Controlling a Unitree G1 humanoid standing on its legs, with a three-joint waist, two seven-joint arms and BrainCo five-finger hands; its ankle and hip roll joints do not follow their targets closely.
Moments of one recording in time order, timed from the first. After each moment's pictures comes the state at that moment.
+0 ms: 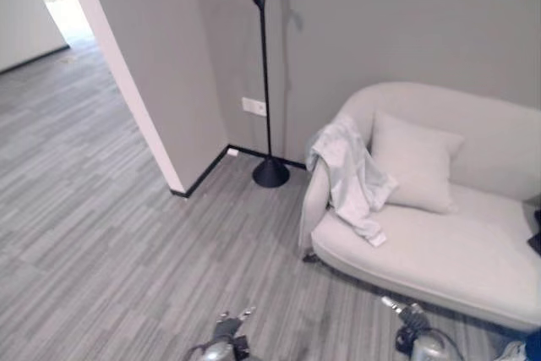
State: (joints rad) left arm -0.04 0.23 -0.22 1.12 -0.48 -0.10 0.21; right arm 0.06 -0.12 0.19 0.87 0.50 -0.03 -0.26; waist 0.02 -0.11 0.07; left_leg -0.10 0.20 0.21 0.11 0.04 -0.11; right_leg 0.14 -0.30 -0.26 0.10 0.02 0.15
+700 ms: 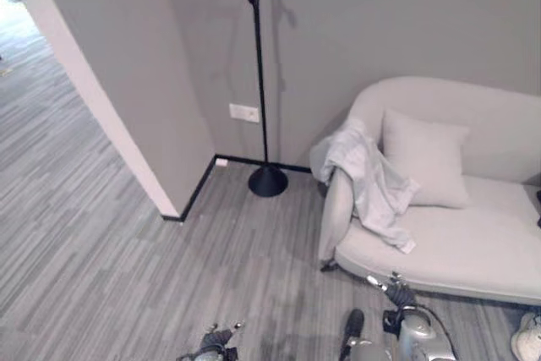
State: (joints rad) left arm -0.02 0.15 -0.13 1.18 -0.41 -0.08 0.22; right arm 0.02 -0.17 0.23 0.71 0.39 -0.03 -0.30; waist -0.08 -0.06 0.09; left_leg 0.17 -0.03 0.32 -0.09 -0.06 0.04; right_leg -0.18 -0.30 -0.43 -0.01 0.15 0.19
